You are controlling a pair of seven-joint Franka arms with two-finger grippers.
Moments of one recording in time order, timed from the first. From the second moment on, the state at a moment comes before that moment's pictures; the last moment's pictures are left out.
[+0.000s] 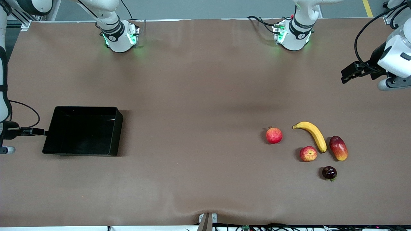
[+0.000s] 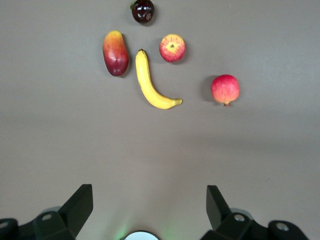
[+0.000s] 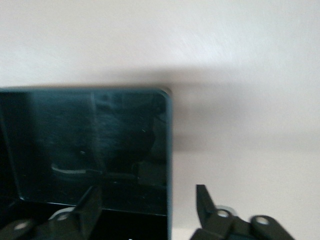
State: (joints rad) left arm -0.02 -0.02 -0.11 -1.56 0.04 1.47 -0.21; right arm -0.36 0.61 -0.03 -1.42 0.11 1.86 -0.42
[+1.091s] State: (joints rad) left arm -0.03 -0.14 -0.10 -1.70 0.04 1.49 -0.21; right arm -0.14 0.18 -0.02 -1.42 0.11 1.58 -0.05
